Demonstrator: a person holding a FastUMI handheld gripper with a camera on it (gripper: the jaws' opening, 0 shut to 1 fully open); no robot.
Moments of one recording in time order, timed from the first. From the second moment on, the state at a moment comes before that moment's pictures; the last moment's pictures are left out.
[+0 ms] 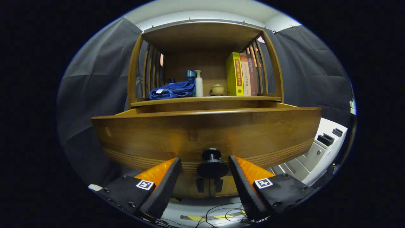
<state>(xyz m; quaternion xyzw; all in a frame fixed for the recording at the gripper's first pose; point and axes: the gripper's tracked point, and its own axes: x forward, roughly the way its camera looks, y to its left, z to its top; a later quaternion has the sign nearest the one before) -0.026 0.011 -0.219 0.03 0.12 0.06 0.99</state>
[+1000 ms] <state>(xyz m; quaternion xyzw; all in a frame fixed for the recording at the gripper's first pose) 0.149 0.025 -0.067 -0.02 0.22 0.13 0.97</state>
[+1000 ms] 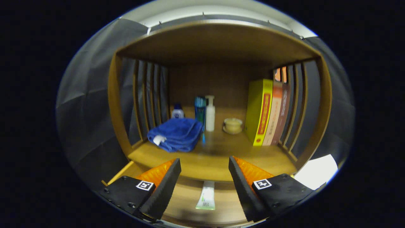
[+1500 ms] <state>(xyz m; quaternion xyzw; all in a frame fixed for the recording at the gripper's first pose) 0.155 0.029 -0.206 0.03 0.47 0.10 0.88</state>
